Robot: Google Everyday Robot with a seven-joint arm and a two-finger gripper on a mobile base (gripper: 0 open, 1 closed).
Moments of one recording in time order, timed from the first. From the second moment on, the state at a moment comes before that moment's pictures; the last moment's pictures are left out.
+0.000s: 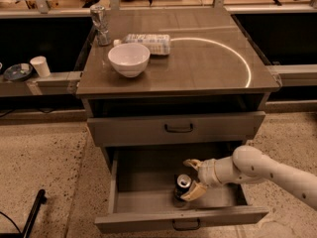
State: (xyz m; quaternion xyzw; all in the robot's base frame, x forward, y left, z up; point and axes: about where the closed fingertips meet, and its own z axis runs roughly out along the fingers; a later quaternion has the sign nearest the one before) arm 0.507 -0.111 0.464 -0.60 0.69 0.25 0.33
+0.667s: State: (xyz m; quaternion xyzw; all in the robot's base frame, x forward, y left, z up) arm 0.516 -0.104 0.431 -0.57 0.70 0.28 0.32
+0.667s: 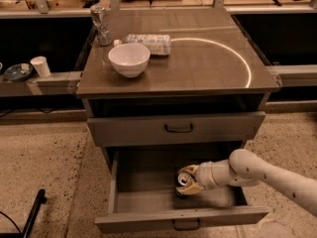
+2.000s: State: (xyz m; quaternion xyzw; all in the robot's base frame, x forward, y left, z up) arm 0.481 -0.142 0.691 -0.64 0.64 0.21 0.37
